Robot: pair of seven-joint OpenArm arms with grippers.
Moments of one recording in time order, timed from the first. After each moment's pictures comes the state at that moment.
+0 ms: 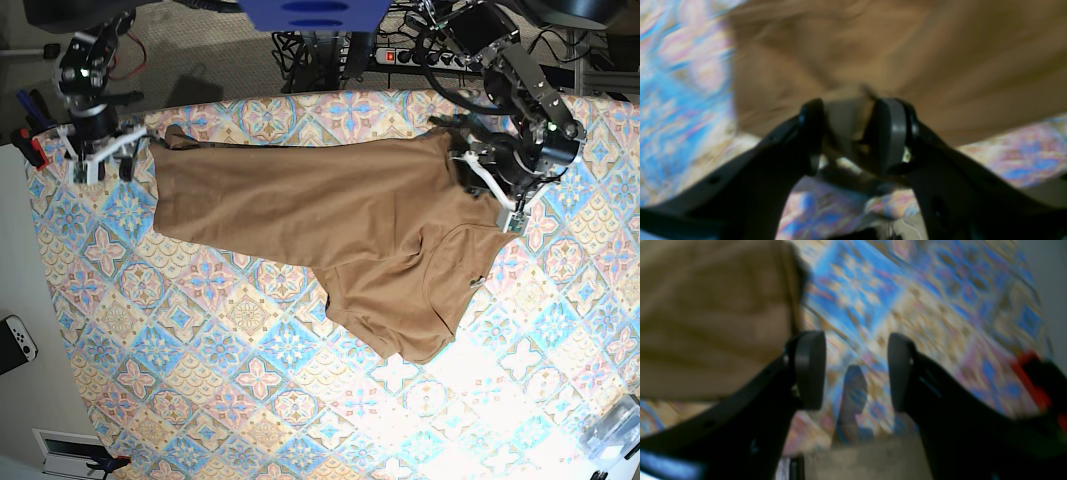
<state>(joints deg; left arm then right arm) 6.3 2.3 -35.2 112.1 -22.0 -40.8 80.8 -27.1 7.3 33.0 108.3 14.8 23.2 -34.7</state>
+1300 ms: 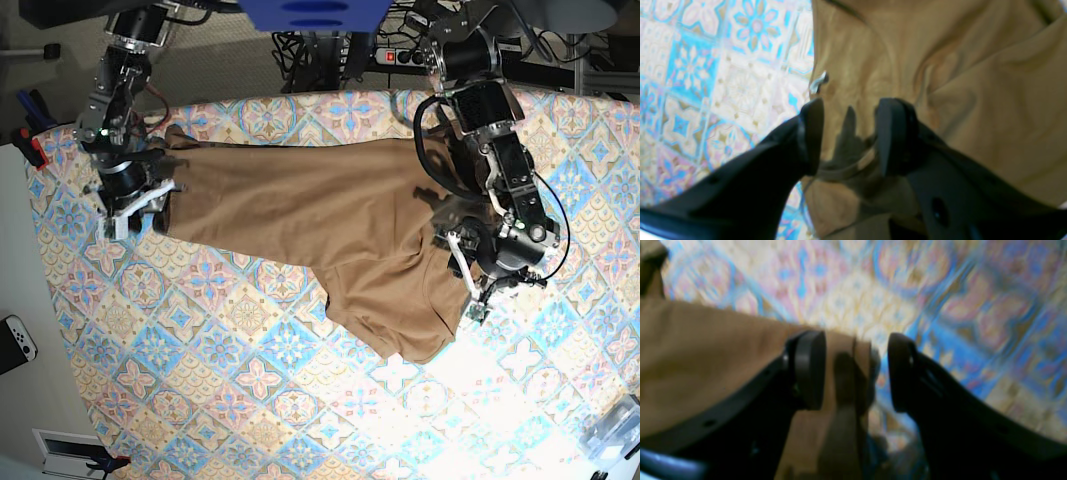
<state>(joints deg) -11.9 -2.1 -17.7 99.6 0.8 -41.1 72.8 -12.7 7.6 24.3 94.5 15.4 23.0 -34.0</state>
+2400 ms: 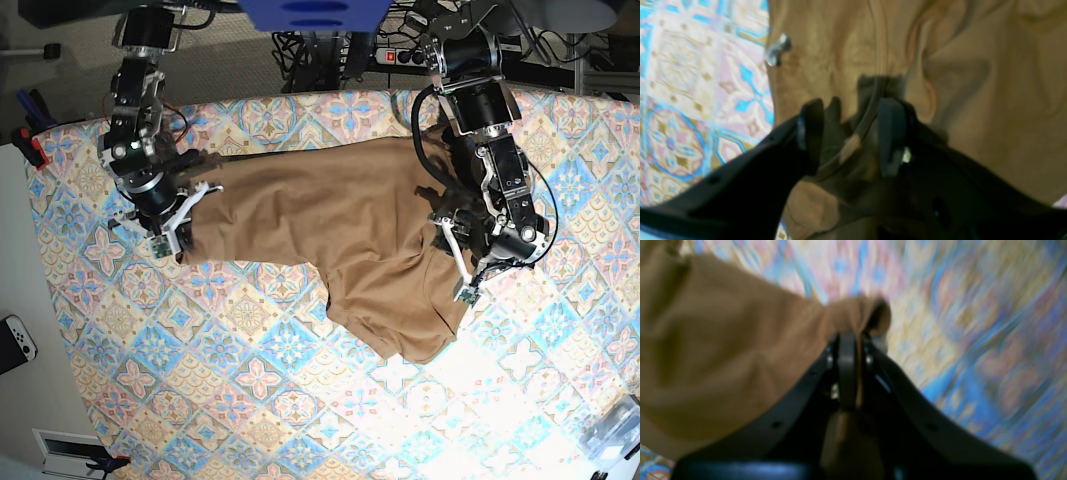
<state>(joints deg) -11.1 -2.2 -18.0 91.2 1.1 -41.0 72.1 -11.4 7.9 12.9 103.7 0.6 27.1 -35.4</state>
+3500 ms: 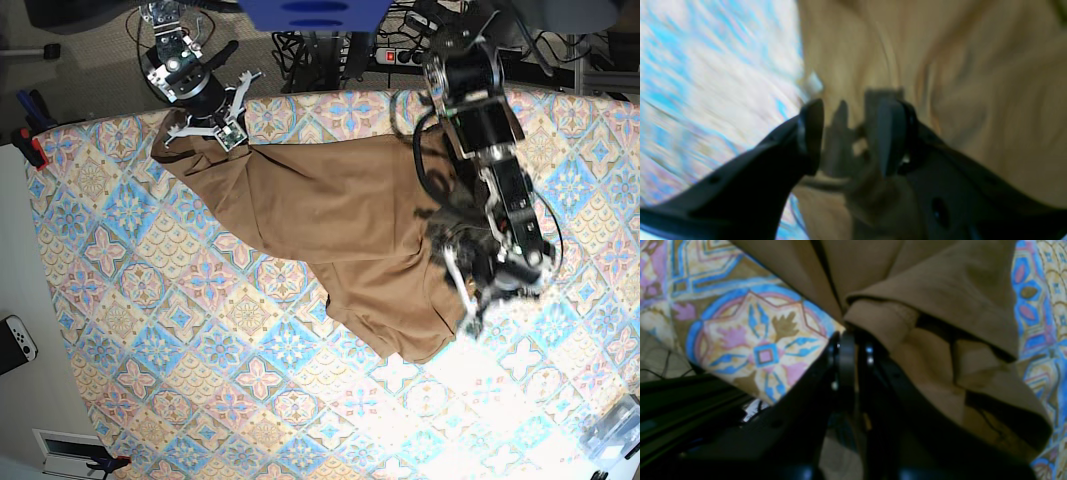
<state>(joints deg) -17.7 -2.5 -17.8 91.2 0.5 -41.0 71.5 -33.1 9.2 -0.3 104.8 -13.8 27.0 -22.1</state>
